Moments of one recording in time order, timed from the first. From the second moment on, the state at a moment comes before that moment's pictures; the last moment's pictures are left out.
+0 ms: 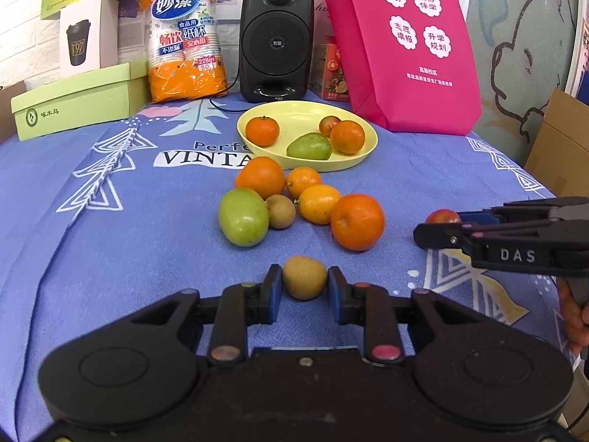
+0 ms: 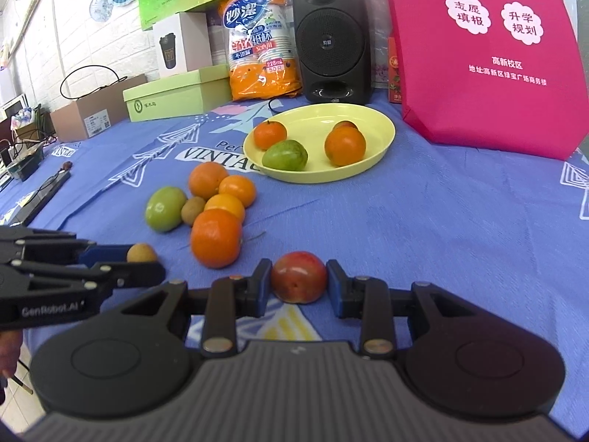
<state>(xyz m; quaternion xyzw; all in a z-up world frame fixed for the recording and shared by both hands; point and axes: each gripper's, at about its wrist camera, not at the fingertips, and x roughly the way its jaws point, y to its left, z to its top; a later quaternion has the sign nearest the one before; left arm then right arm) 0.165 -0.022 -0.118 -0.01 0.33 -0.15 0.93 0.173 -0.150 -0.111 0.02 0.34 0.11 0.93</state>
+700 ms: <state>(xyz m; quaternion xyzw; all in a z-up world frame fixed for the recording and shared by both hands) 0.142 -0.006 -0.093 -0.01 0.32 -0.18 0.93 0.146 -0.154 -0.105 0.00 0.34 0.12 0.93</state>
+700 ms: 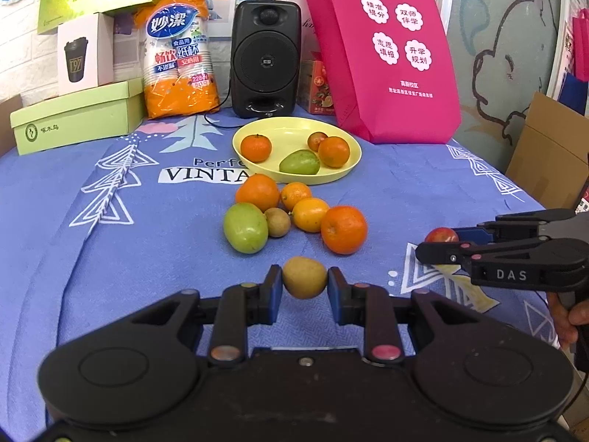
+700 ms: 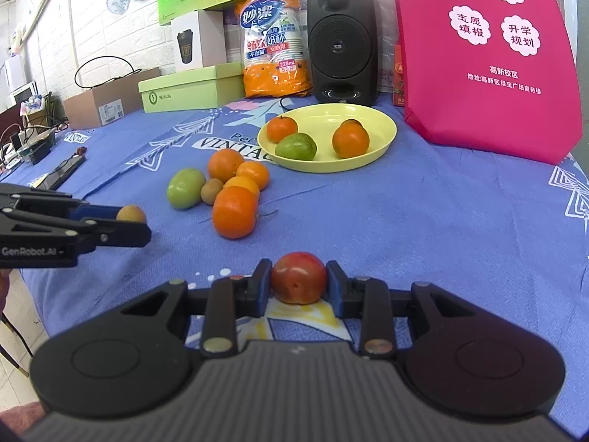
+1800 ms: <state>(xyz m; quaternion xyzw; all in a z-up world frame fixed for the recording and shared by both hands) 0.424 -0.076 -0.081 0.04 0.34 -0.15 0.93 0.361 -0.153 -0.081 -0.05 0.32 0.13 0.94</state>
